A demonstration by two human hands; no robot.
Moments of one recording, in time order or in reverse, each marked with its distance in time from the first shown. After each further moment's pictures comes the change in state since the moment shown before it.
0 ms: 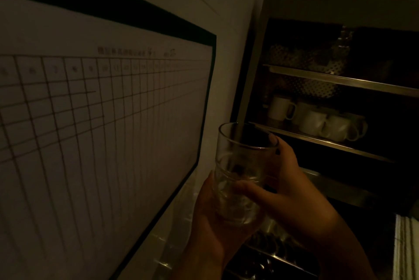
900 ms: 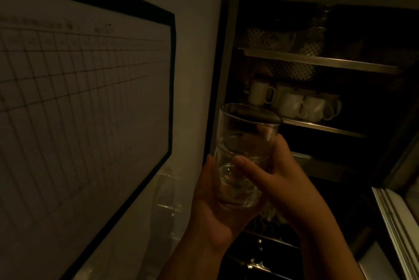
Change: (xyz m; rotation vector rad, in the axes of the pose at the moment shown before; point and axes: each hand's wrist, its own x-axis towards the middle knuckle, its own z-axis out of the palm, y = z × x) left_hand 0.025 -0.029 0.004 -0.005 -0.157 -0.042; right_hand -0.014 0.015 -0.020 0.095 0.107 -0.046
